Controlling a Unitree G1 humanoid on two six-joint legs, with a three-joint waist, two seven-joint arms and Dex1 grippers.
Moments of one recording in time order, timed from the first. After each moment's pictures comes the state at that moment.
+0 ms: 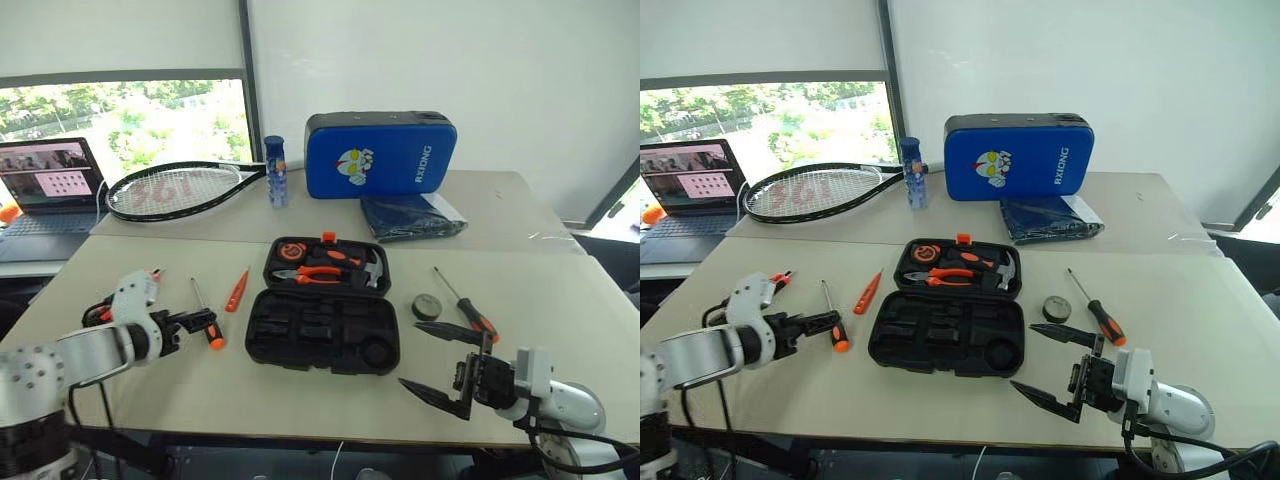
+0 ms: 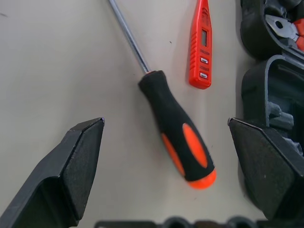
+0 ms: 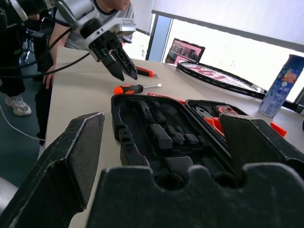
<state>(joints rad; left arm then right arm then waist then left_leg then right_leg) -0.36 0.62 0.49 -0.12 -1.33 1.44 0.39 0.08 -0.55 -0.11 -0.20 0.56 -0.30 1.18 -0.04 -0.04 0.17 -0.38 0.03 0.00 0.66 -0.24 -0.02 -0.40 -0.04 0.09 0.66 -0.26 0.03</state>
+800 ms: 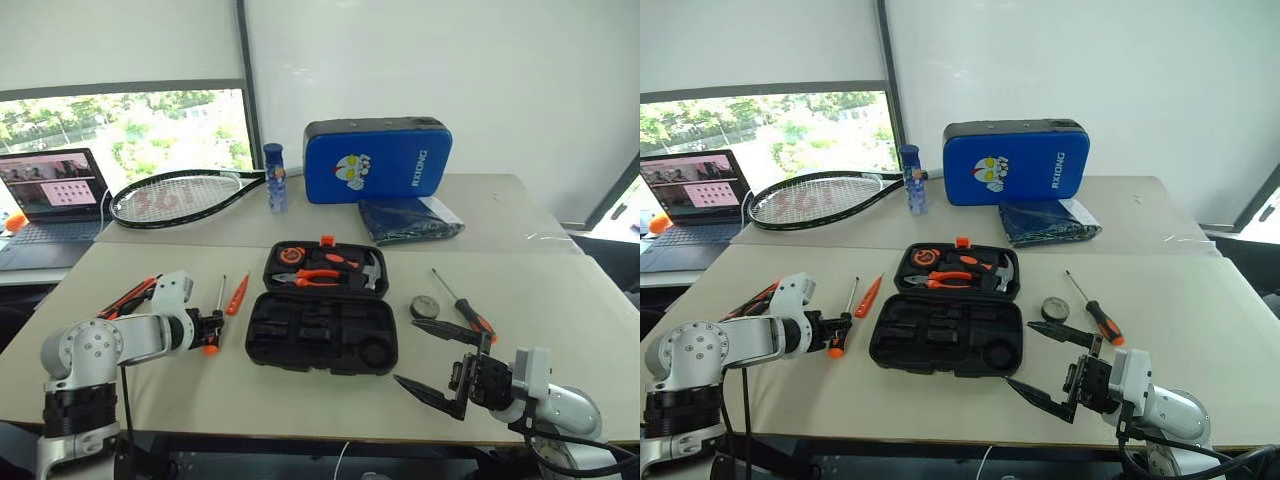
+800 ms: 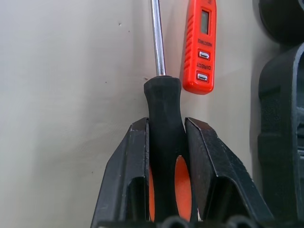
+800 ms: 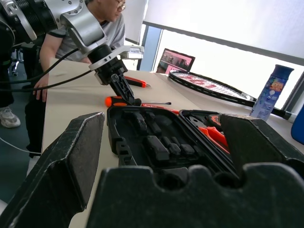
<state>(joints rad) -0.41 0.64 0.38 -0.07 -1.00 1.46 0.16 0.11 -0.55 -0.11 -0.24 0.56 -0.30 1.11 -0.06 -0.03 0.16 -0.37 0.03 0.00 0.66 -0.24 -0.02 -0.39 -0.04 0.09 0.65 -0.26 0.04</state>
